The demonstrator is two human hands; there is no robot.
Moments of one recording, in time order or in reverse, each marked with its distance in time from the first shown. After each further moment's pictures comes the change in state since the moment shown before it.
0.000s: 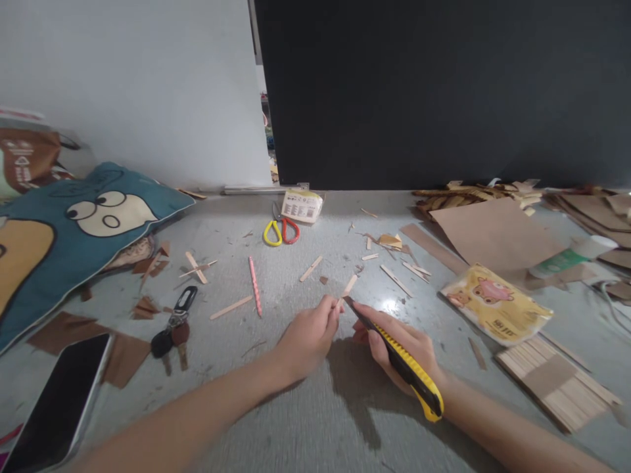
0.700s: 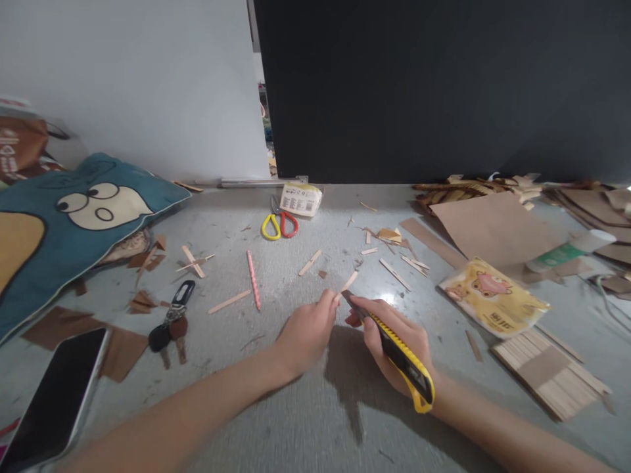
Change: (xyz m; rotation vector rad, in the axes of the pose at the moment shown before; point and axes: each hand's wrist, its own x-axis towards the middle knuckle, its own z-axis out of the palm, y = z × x) left_hand 0.002 0.001 0.005 0.141 0.009 -0.026; right_hand 0.005 -0.013 0.008 0.005 0.061 0.135
